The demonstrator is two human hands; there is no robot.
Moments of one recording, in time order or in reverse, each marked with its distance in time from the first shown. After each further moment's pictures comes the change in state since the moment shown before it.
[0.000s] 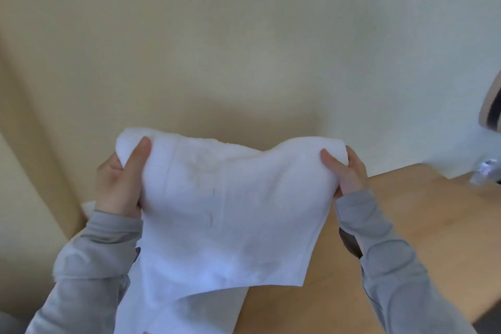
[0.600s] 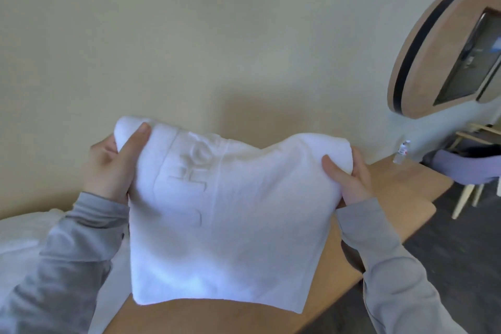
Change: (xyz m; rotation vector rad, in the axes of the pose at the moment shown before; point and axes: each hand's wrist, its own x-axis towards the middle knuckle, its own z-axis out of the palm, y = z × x) left_hand -0.162 -0.011 0.237 0.113 -0.234 0.079; right_hand 0.004 -0.066 -0.295 0.002 0.090 -0.145
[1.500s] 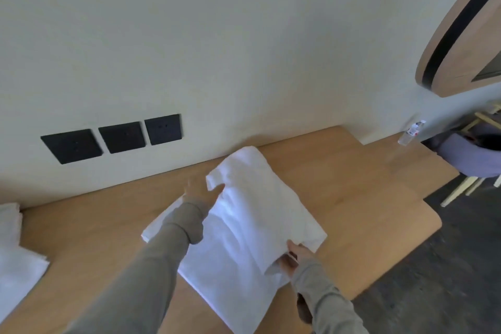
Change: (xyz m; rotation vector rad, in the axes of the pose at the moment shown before) left_hand 0.015 -0.314 0.290 0.707 -0.486 -0.552; right_hand 0.119 0.286 -0.143 0.019 0.388 1.163
